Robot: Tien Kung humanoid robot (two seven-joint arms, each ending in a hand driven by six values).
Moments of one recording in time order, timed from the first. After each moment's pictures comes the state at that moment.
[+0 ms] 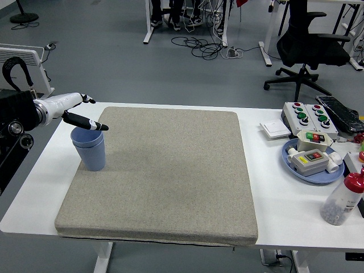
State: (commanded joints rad) left arm -0.81 0.42 -1.27 -1.12 1.94 -0.56 0.29; right arm 0.14 -0.11 1.26 0.18 -1.18 0.04 -0.27
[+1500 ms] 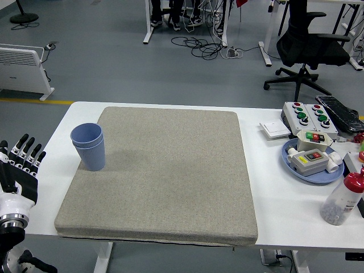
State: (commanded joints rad) left arm -0.03 0.01 -1.66 -1.51 0.77 0.12 -0.14; right arm 0.14 -0.12 1.29 0.18 -1.24 0.05 -0.26
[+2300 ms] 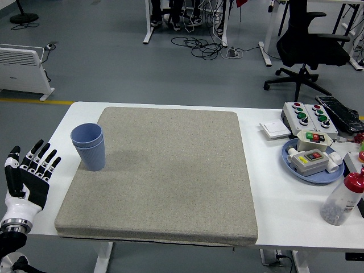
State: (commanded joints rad) left arm -0.04 0.00 -1.71 -1.42 0.76 -0.06 -0.09; right arm 0.15 -0.12 1.30 0.18 -1.25 0.05 -0.27
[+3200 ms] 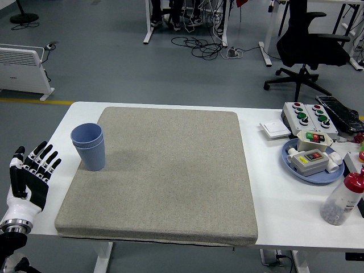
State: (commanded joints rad) left arm -0.05 0.00 -1.72 -1.39 0.86 -0.09 -0.11; right arm 0.15 -0.12 1.29 0.18 -1.25 0.05 -0.27
